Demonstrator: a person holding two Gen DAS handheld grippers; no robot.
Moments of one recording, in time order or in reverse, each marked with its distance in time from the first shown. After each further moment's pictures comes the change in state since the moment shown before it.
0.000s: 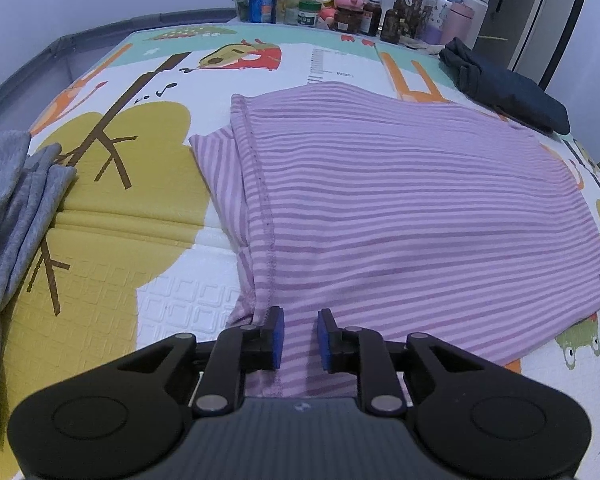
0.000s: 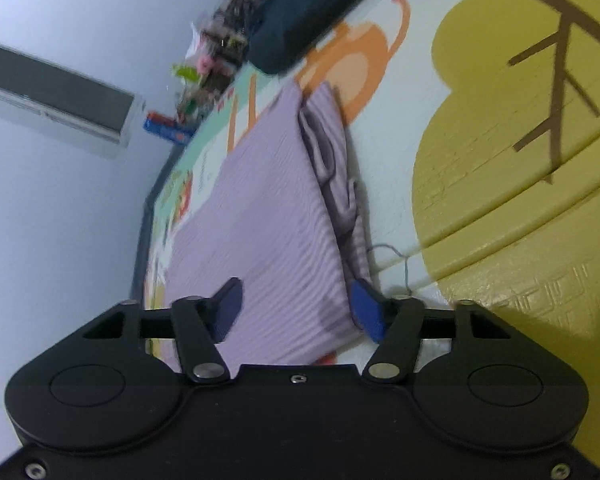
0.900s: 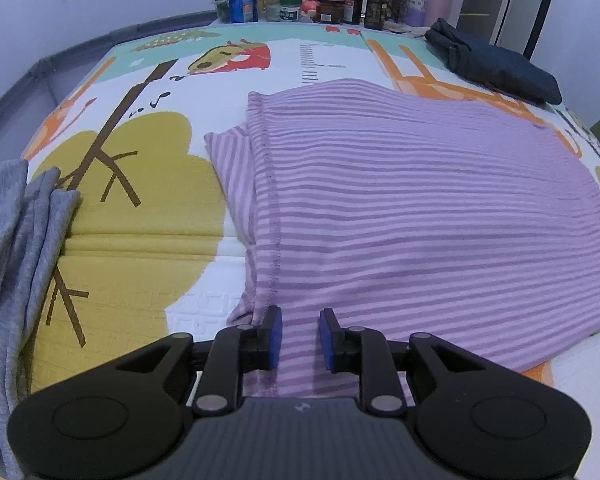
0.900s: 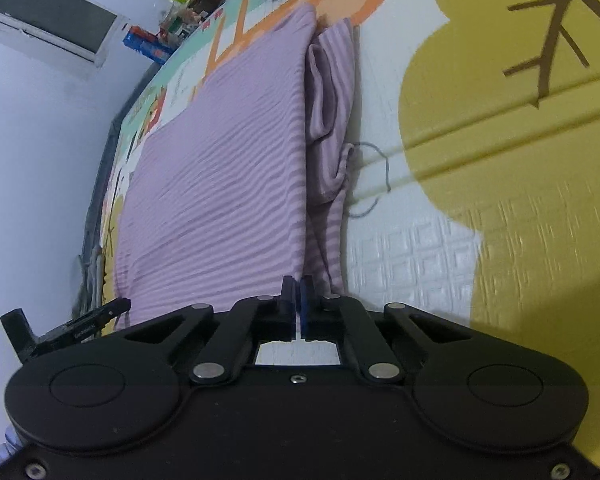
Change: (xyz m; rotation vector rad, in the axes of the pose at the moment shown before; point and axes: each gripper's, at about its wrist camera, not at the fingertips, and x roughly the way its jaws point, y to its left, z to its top) left arm 0.002 0.017 0.005 0.104 0.018 0.008; right arm -0.017 0.013 -0.053 -0.096 0.160 -0.112
